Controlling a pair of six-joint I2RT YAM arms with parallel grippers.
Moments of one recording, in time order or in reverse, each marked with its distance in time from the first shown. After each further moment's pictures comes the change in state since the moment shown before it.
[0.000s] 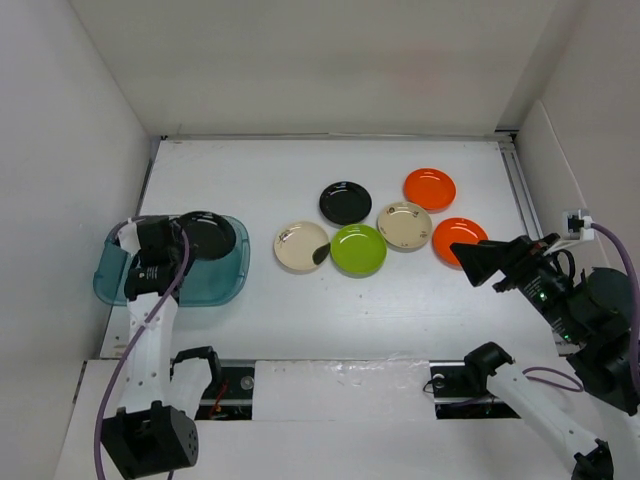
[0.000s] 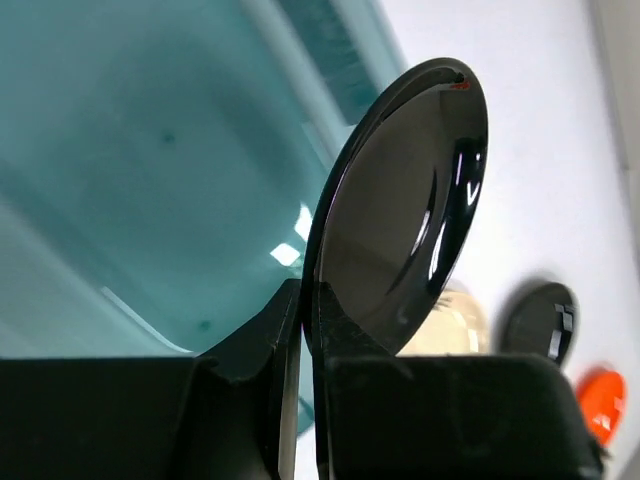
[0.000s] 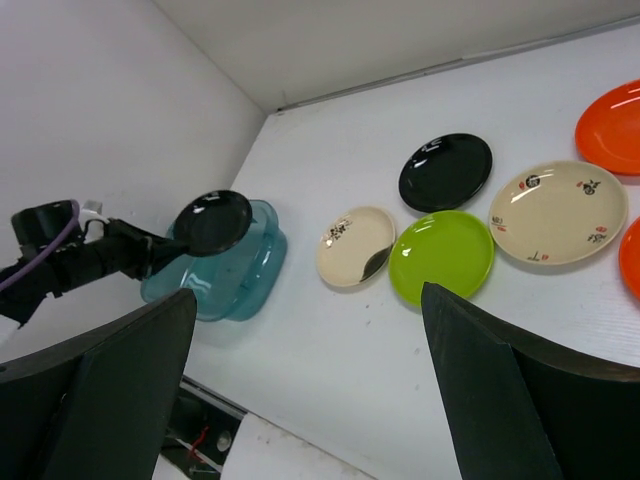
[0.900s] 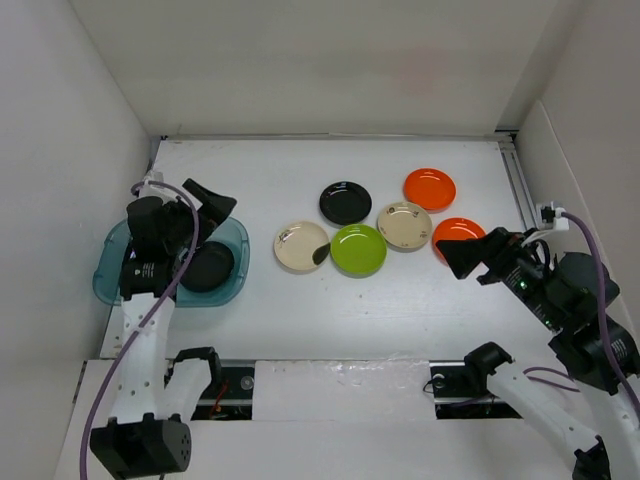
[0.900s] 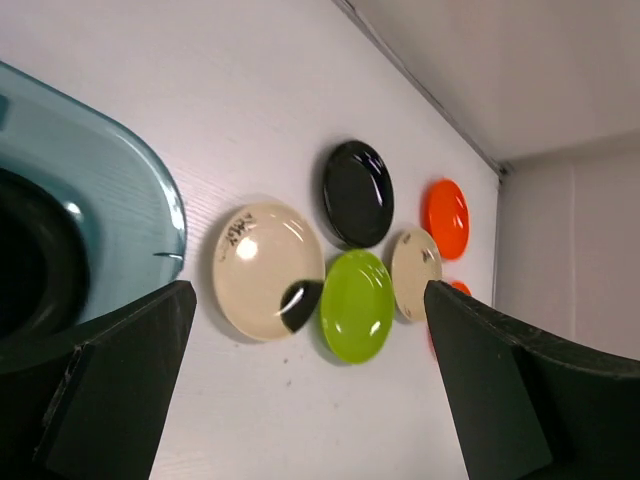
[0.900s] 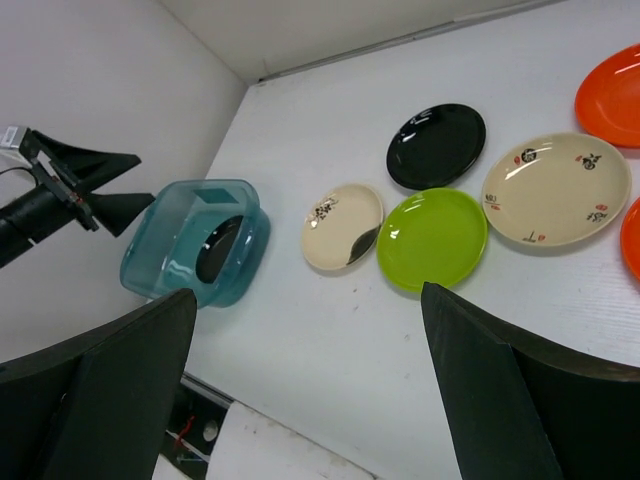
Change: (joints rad) left arm -0.070 -0.031 0.101 0.169 0.387 0.136; right arm 0.000 0.035 -0.074 0.037 -0.018 -0.003
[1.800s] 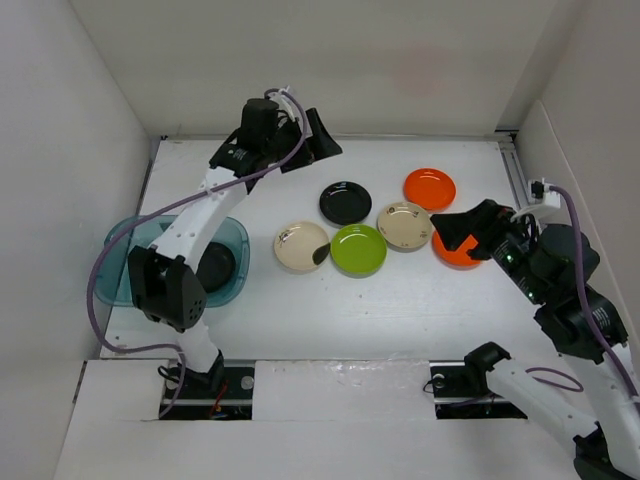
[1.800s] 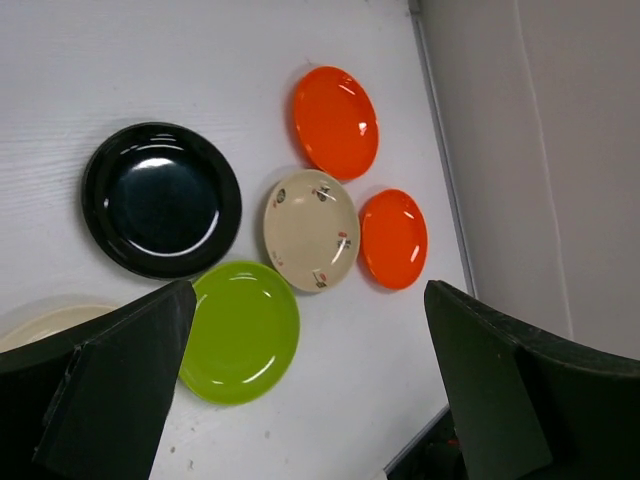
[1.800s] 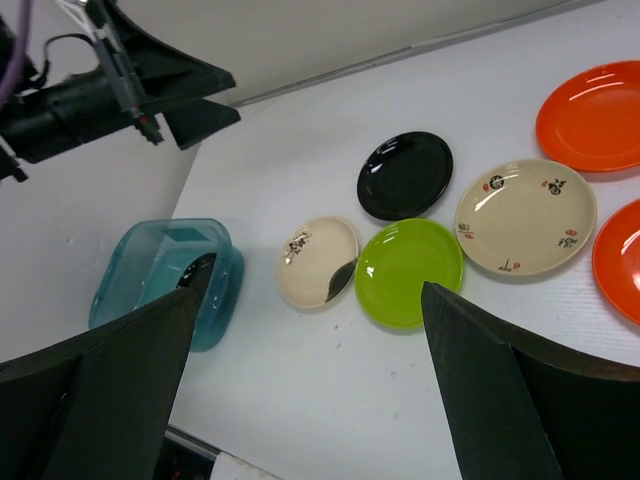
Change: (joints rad) left arm -0.502 0.860 0.790 0.043 0.125 0.108; right arm 0.000 0.161 0.047 0.079 0.108 0.001
